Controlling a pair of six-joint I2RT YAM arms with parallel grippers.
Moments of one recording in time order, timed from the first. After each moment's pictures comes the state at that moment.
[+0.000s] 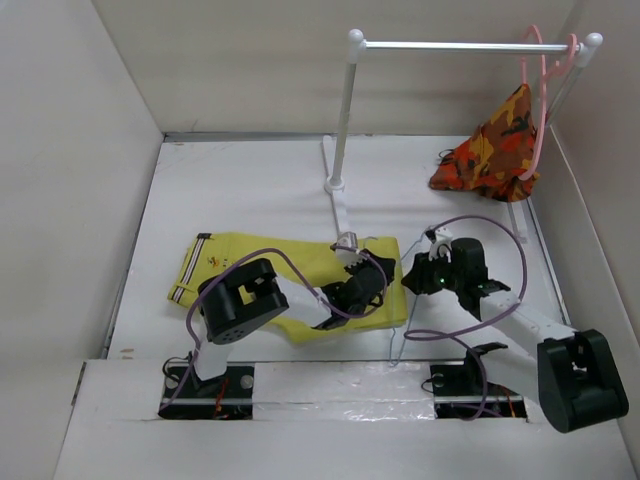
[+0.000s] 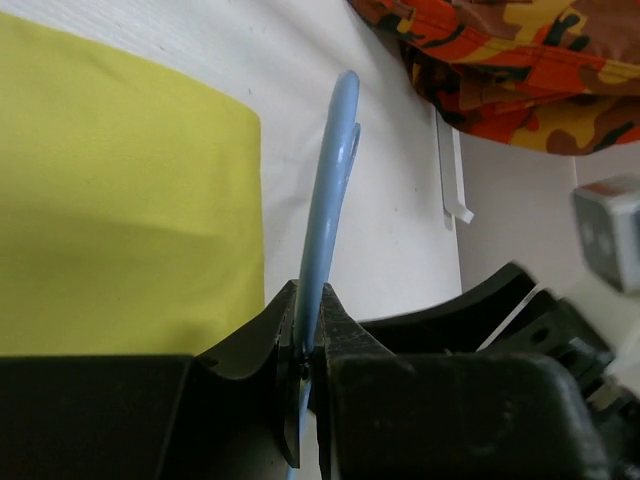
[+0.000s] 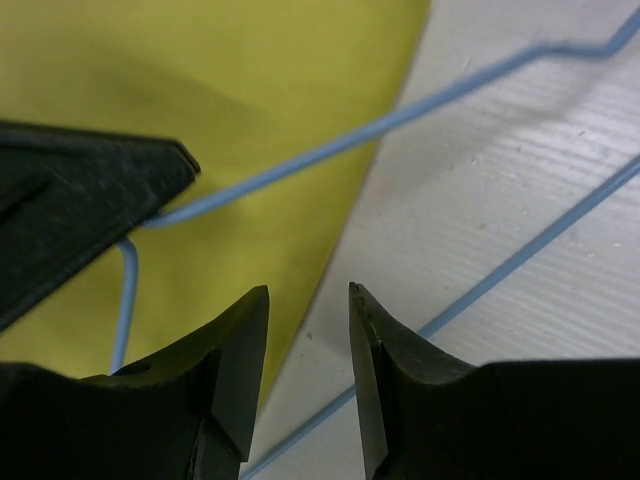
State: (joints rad) left arm -1.19 1.92 0.88 0.70 -0.70 -1.22; right arm 0.22 1.07 0.36 0.04 -0.42 0.13
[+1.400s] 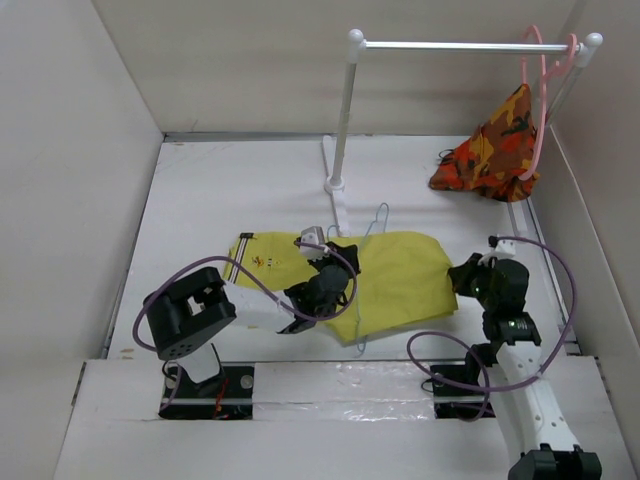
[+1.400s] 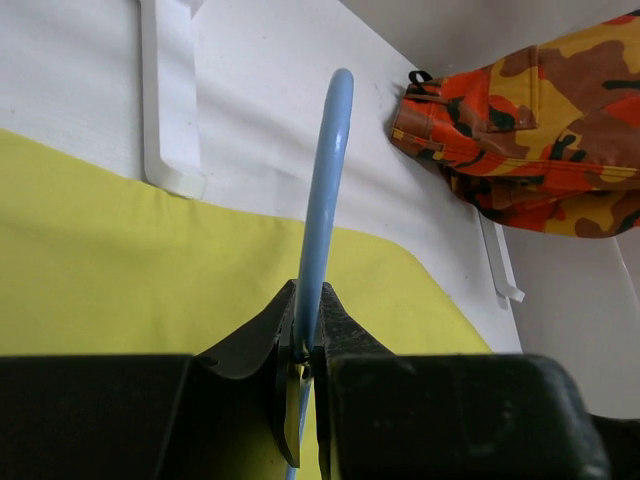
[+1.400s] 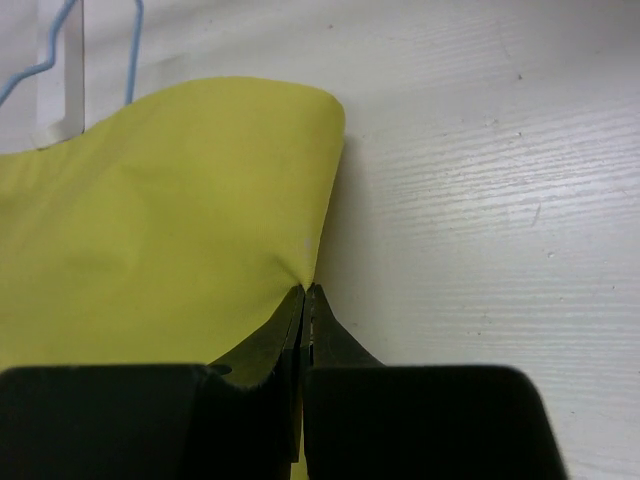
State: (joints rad) left arm -1.13 1.63 0.63 0.77 -0.86 -0.96; right arm -0.05 0.50 0.26 -0.21 -0.19 0.30
